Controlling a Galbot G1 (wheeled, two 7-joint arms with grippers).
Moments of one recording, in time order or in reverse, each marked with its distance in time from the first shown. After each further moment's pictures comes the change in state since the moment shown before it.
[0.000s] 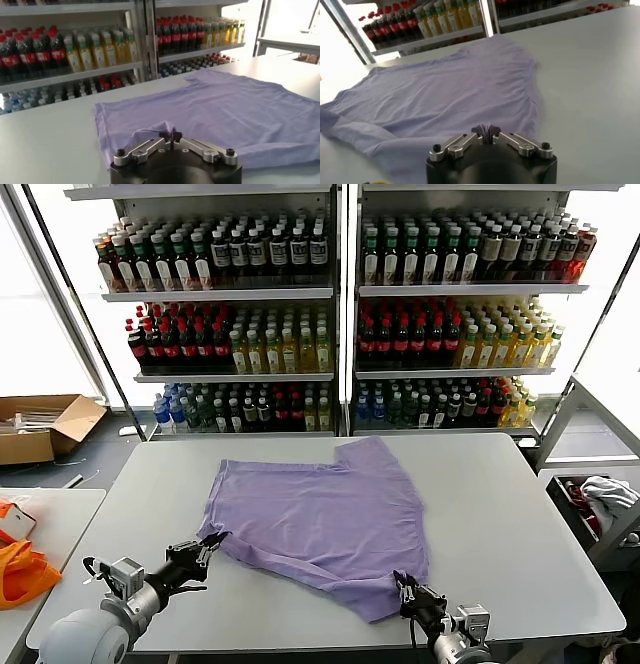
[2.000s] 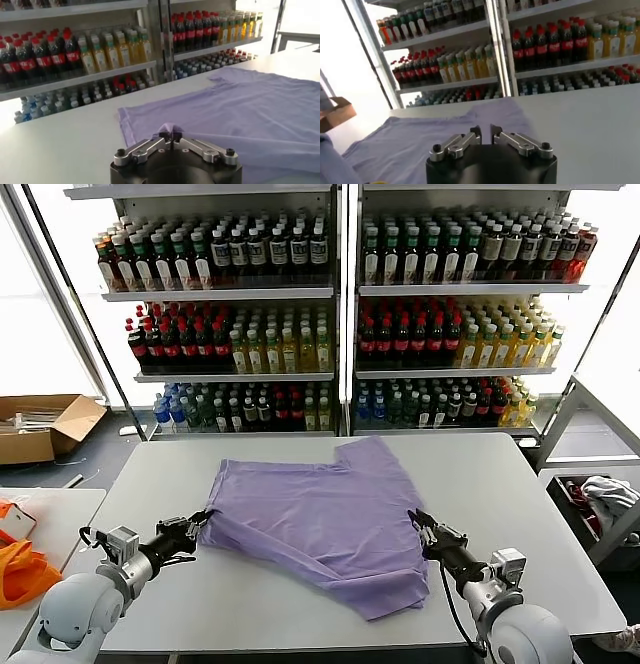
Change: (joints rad) left arm -0.148 0.054 0.029 0.133 -0.014 0.016 -0.003; right arm -0.069 -0.126 0.148 0.095 0.006 0.000 -0.146
